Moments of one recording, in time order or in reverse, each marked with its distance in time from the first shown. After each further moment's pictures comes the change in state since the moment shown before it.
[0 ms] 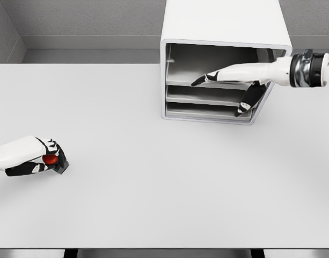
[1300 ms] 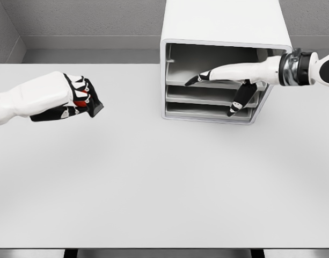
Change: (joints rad) left arm -0.402 -0.109 -0.095 -0.147 0.013 0.001 -0.010; right arm -0.022 0.049 0.035 0.029 -0.024 0.049 -0.004
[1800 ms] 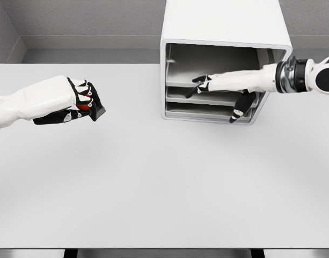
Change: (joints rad) left arm 0.002 0.000 -0.017 0.001 0.001 0.000 -0.002; right arm -0.017 -0.014 0.041 -0.045 0.081 -0.027 -0.005
